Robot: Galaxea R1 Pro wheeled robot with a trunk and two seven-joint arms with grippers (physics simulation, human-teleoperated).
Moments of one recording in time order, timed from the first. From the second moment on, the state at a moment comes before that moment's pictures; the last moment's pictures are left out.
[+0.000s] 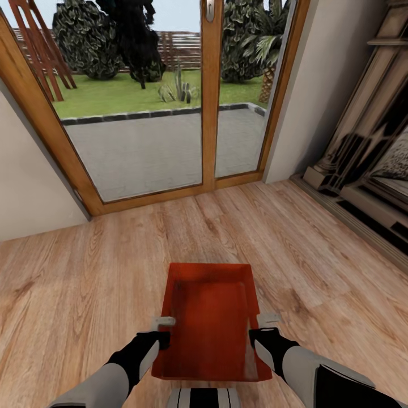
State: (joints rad) left arm -0.67 -0.14 0.05 -0.28 -0.02 0.27 0.16; right arm -0.81 0.11 1.24 0.01 -1.15 0.12 -0.27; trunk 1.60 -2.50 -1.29
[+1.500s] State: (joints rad) left arm -0.67 -0.15 0.05 -0.29 -0.02 0.26 0.15; right arm -0.81 0.10 1.24 0.01 -1.15 0.12 -0.27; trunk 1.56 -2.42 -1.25
